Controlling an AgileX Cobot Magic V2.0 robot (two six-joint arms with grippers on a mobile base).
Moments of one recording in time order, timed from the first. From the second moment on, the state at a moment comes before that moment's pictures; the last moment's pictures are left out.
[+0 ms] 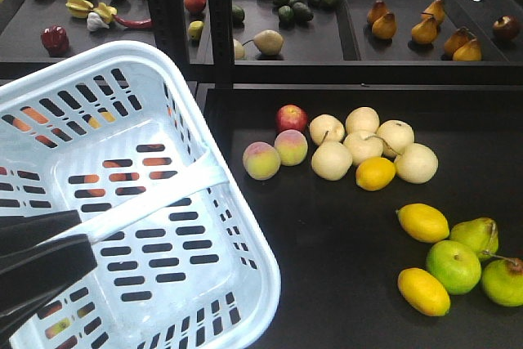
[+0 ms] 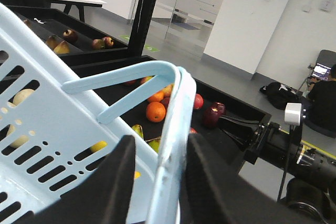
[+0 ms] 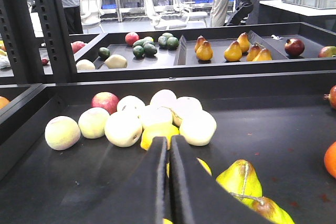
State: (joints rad) left arm -0.30 0.57 -0.59 1.76 -0.66 -2.11; right arm 0.00 -0.01 0.03 -0.07 0.14 0.07
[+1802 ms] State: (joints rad) left arm -0.30 0.57 -0.59 1.76 -0.65 -2.11; right arm 0.00 -0.01 0.03 -0.07 0.14 0.07
